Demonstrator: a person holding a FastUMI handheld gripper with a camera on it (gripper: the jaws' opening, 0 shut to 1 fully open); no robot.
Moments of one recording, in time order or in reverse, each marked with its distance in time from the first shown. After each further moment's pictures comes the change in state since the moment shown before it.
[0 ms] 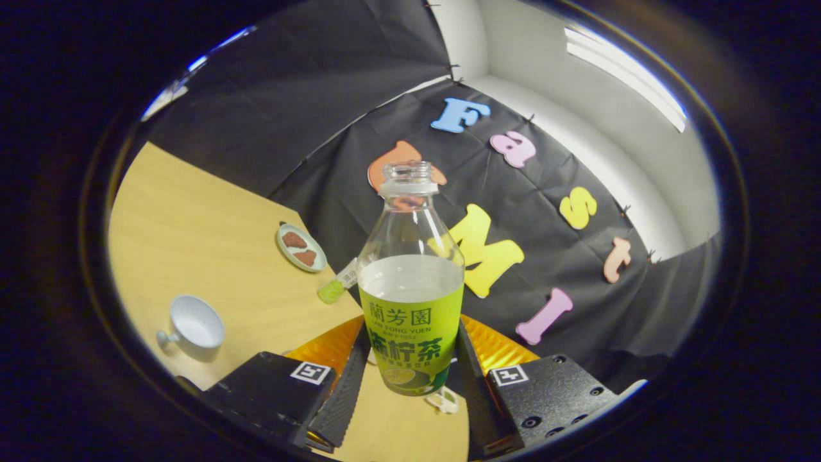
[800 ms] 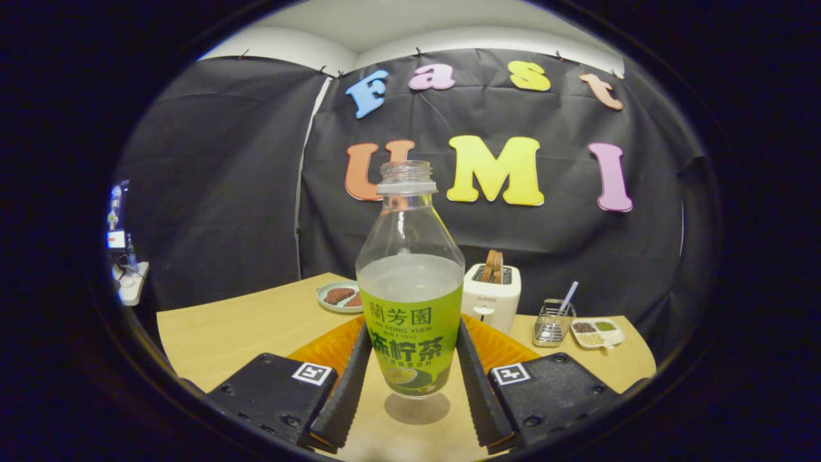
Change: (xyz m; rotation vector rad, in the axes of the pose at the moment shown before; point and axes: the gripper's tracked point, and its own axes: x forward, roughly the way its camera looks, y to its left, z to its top) arm 0.083 0.064 -0.049 0.645 0.060 0.281
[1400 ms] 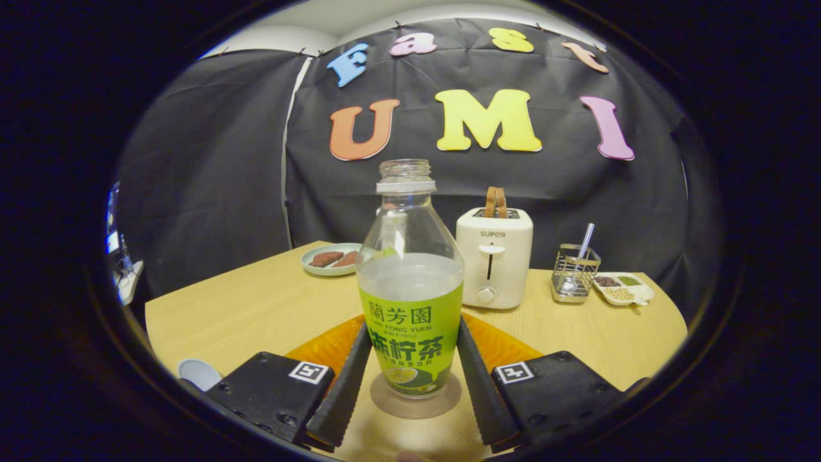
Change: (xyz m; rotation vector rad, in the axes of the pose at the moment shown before) arm 0.057 -0.010 -0.086 0.038 0.135 0.000
